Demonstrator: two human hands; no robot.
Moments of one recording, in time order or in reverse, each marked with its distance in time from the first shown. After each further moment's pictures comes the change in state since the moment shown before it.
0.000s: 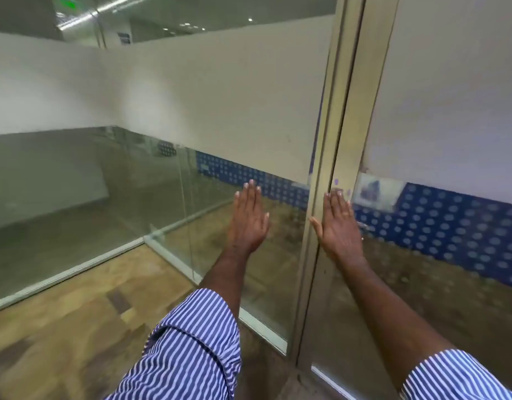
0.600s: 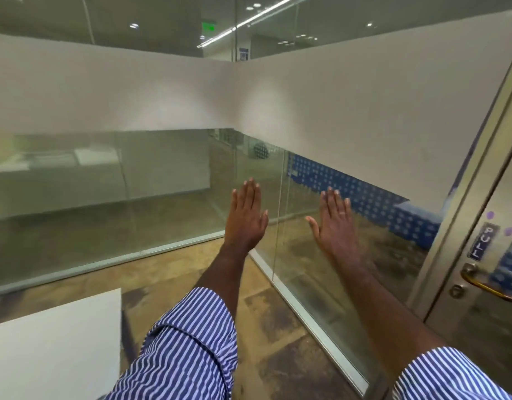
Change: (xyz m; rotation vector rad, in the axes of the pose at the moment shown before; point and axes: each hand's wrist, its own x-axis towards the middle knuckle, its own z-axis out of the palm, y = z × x) left_hand -0.105 -0.249 -0.088 0.206 0.134 -0.280; right_hand 0.049 -0.274 0.051 0.139 0.004 -0.348
